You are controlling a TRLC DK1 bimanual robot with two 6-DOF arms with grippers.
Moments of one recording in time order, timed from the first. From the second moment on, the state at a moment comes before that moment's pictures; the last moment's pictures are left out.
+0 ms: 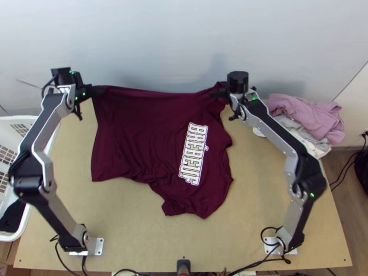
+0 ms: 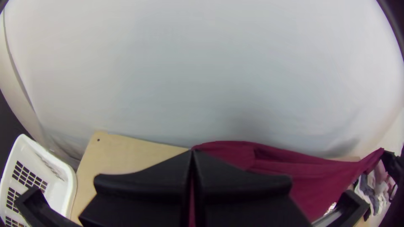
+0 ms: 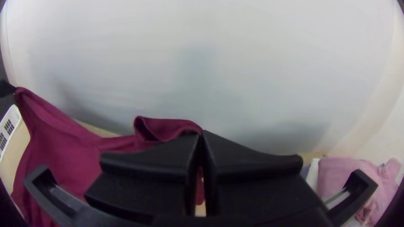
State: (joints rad) left arm 0.11 1.91 1.73 -0.35 0.04 -0.10; right arm 0.41 1.97 1.73 -0.18 0.34 0.06
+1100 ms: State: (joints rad) left arm 0.19 1.29 0.87 -0.32 0.16 0.04; right arm 0.59 1.38 1.00 -0.50 0.12 0.24
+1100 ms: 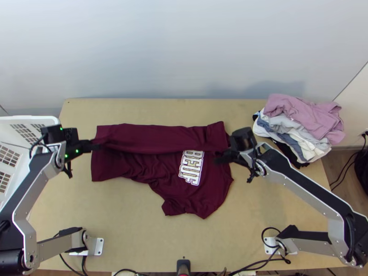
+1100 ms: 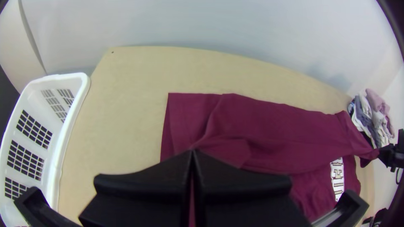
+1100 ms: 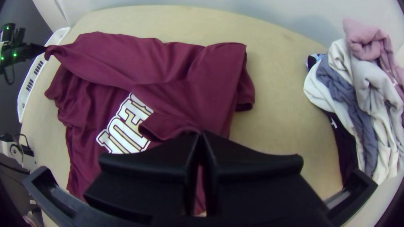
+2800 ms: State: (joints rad) left arm 0.18 1.29 0.65 -0.53 0.14 0.17; right arm 0.72 1.22 1.02 -0.98 -0.04 0.28
